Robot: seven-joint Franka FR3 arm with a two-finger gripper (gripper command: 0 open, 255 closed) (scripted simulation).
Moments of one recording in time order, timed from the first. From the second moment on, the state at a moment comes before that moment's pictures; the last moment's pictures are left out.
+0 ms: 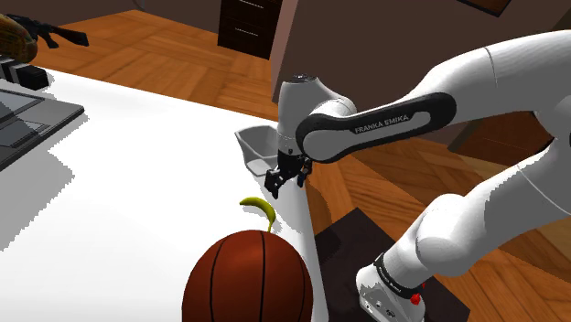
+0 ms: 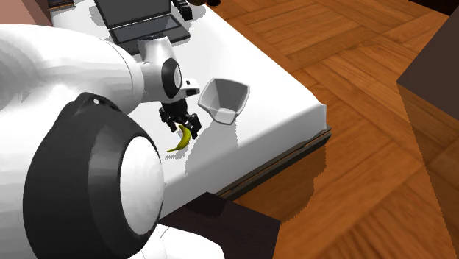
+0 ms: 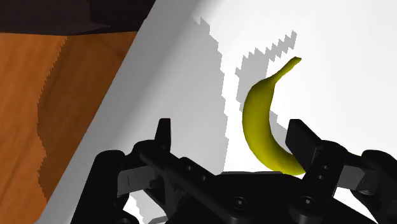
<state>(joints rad) 0.14 -0.23 0.34 -2.49 0.00 2.08 0.55</state>
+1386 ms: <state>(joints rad) 0.14 0.04 0.40 -2.46 -0.17 2.30 0.73</state>
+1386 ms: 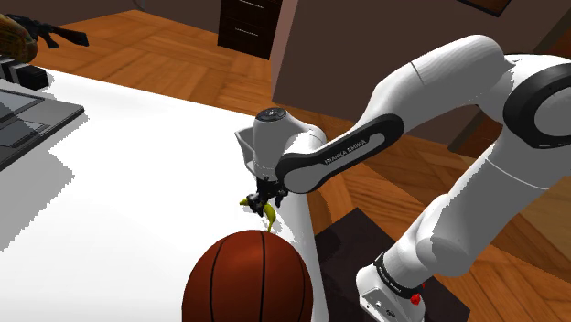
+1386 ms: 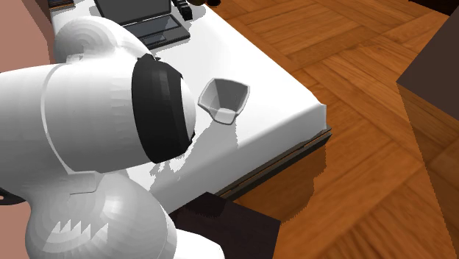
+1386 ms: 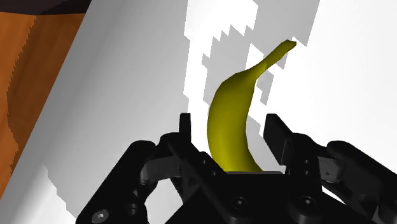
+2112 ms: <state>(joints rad) 0.14 0.02 0.40 -2.46 -0.16 2.28 0.72</state>
